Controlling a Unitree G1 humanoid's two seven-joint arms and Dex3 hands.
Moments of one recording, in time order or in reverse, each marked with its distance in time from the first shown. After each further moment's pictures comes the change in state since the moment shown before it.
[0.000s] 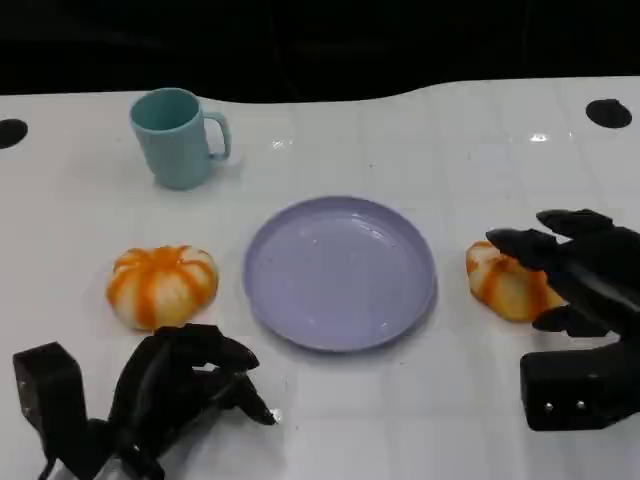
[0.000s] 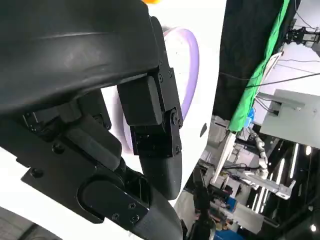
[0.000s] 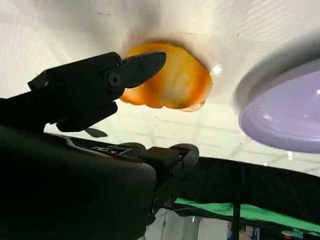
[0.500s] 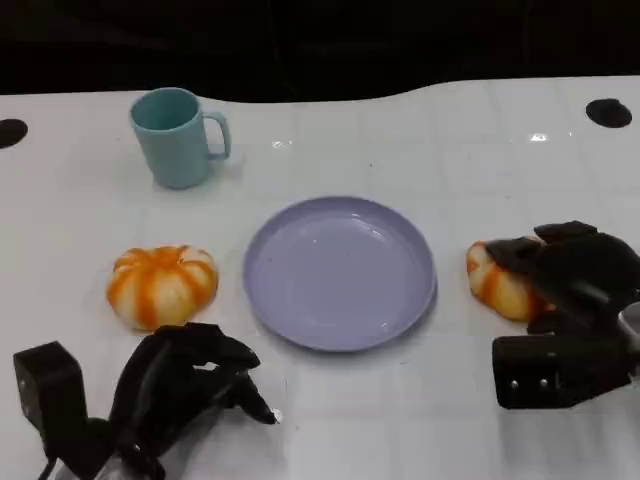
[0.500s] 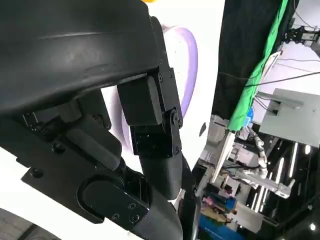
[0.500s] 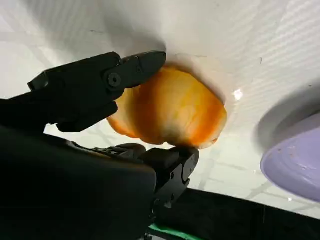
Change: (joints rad) left arm 0.003 -0.001 -0.002 -0.011 0.000 0.001 0.002; right arm -0.183 0.097 0.135 0.350 -0.003 0.051 -0.073
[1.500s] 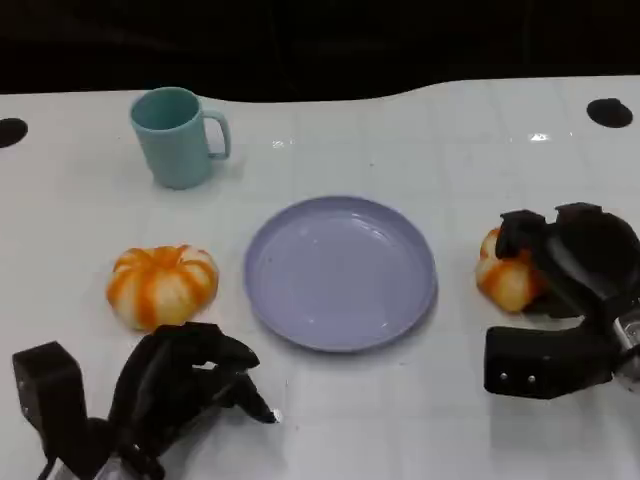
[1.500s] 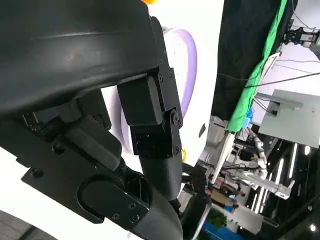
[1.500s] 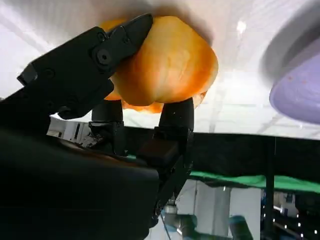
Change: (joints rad) left arm 0.001 0.000 0.000 -0.001 0.000 -0.005 0.002; right arm -0.123 0.079 0.073 0.336 0.044 -0.120 -0.501
